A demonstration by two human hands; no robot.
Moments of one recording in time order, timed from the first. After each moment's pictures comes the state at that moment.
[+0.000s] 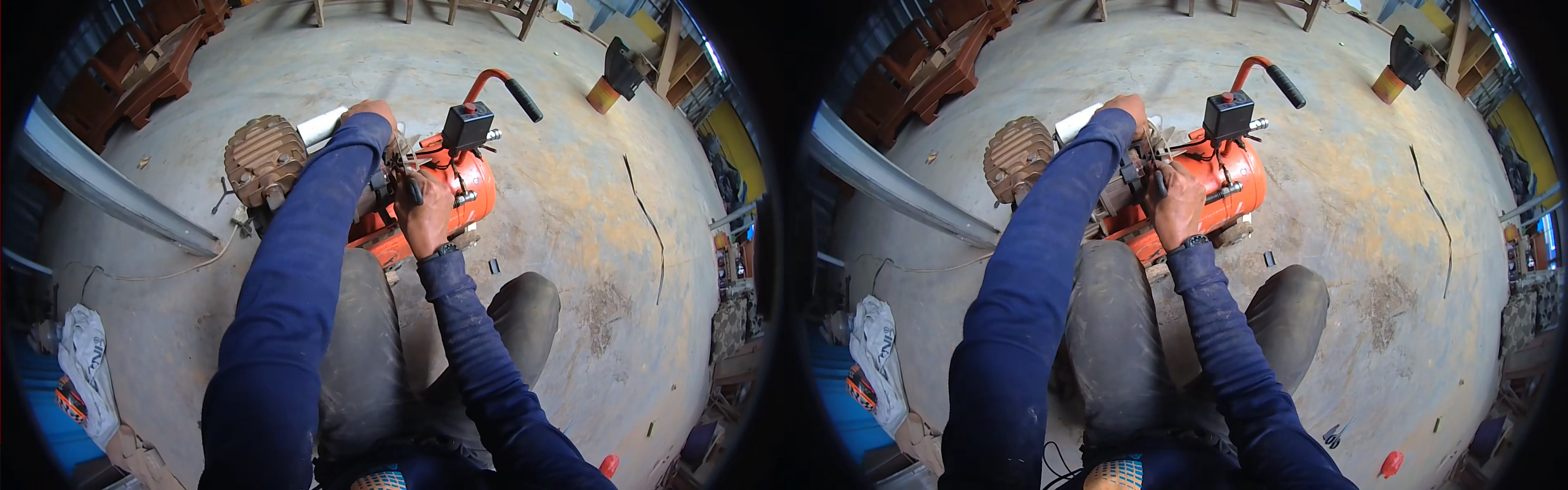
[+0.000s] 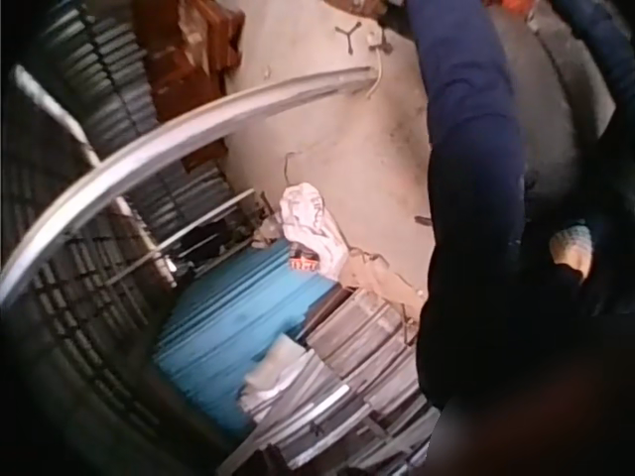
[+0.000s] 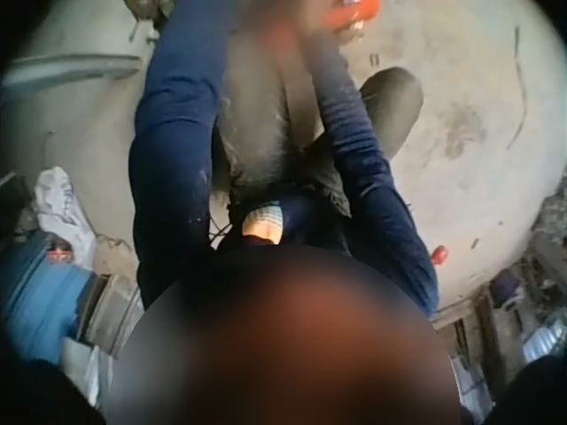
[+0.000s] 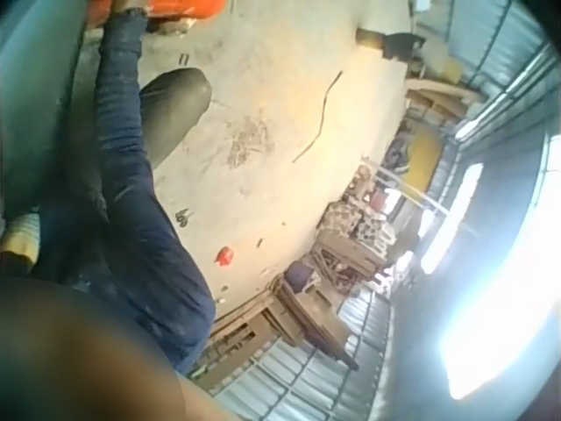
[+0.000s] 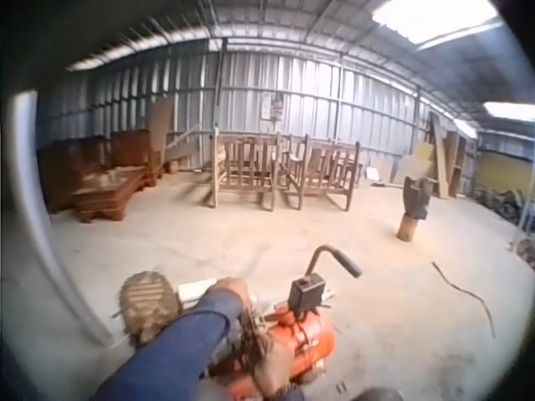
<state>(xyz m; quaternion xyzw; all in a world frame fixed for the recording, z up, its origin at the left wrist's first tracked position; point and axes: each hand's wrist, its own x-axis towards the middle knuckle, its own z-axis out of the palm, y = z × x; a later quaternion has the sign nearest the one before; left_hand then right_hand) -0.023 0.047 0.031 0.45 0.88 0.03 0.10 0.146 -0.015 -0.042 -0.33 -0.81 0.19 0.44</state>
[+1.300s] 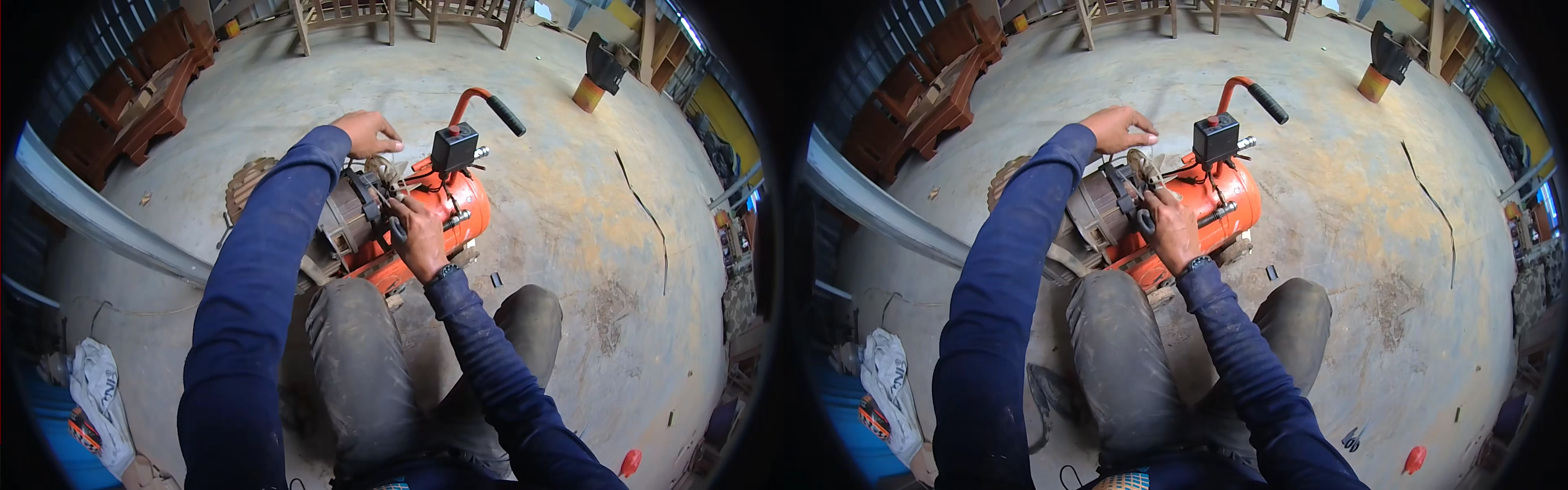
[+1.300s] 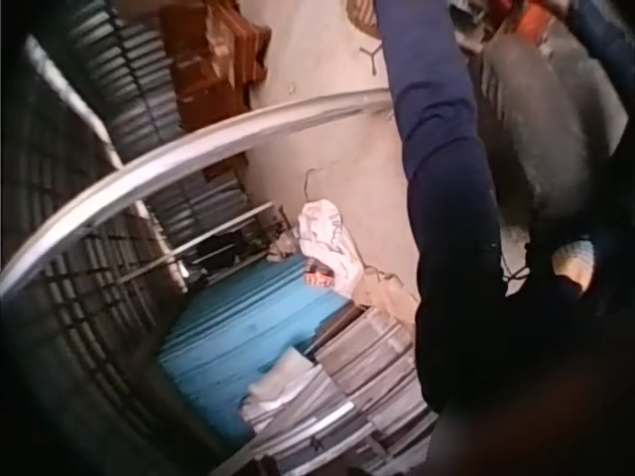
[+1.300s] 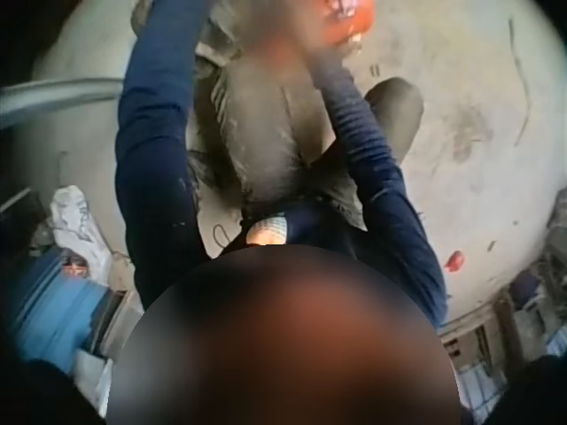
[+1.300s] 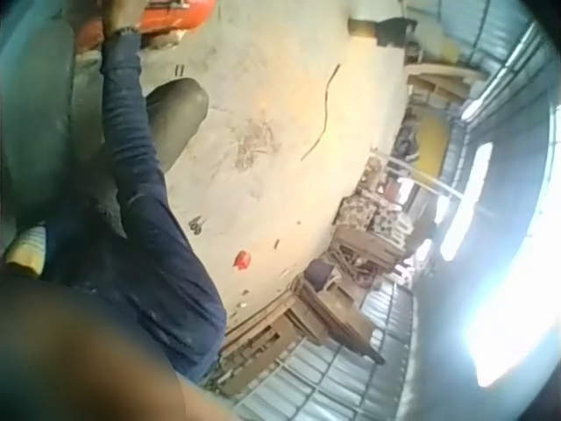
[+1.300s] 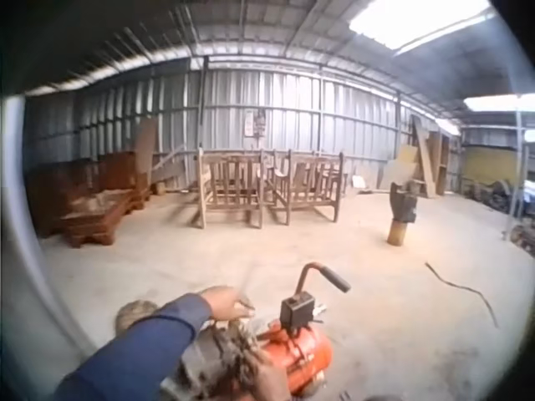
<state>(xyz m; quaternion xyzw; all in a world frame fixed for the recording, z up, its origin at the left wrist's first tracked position) -0.063 0.046 0.062 0.76 0.63 0.13 0.08 0.154 -0.012 -0.038 -0.28 -0.87 0.21 0.36</state>
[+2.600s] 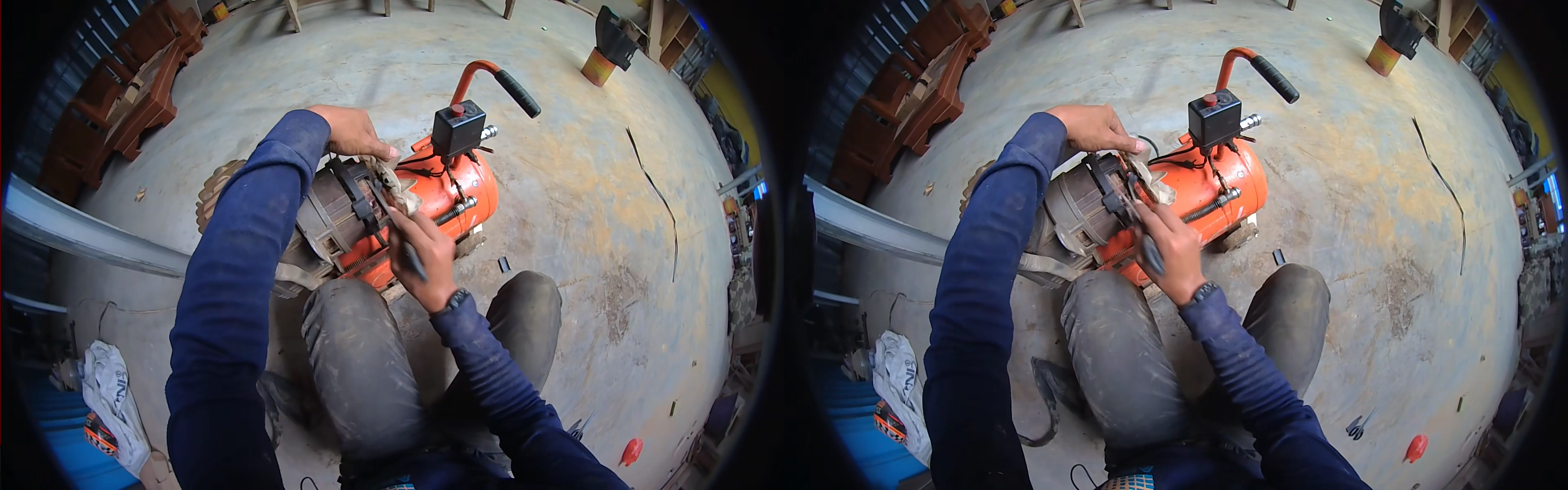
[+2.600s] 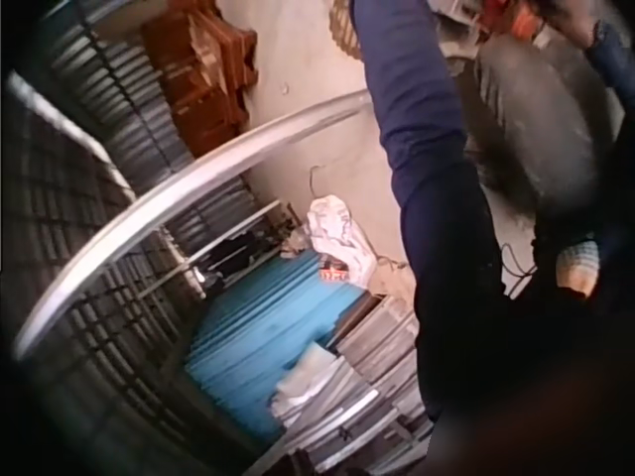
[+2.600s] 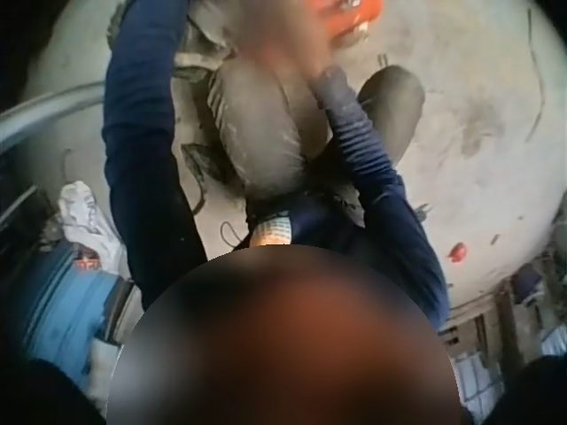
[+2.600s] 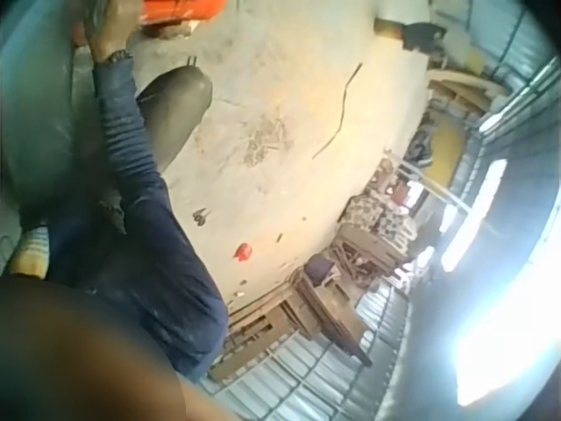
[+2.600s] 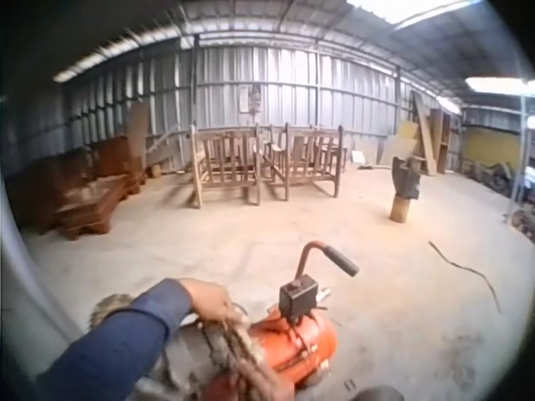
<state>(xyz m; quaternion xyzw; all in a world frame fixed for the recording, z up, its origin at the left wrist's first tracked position) -0.050 0.046 0.083 0.65 0.69 -0.12 0.30 0.179 -0.041 -0.032 -0.24 -0.81 0.29 0.45</state>
